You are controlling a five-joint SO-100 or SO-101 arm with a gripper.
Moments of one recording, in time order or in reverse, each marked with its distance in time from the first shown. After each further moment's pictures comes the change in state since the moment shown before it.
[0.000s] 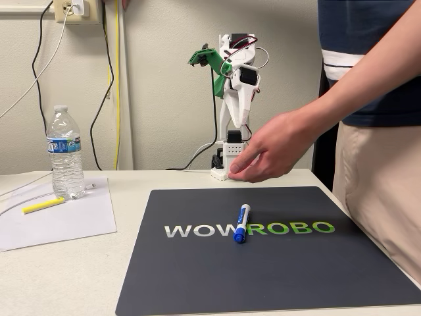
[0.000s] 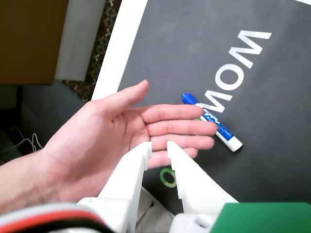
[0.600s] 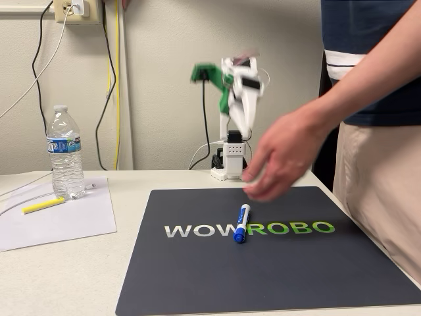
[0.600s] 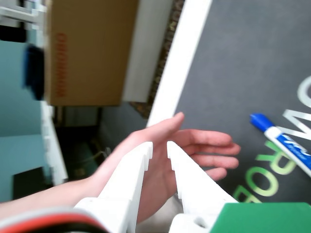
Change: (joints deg) arm -1.7 18.1 43.7 -48.2 8.6
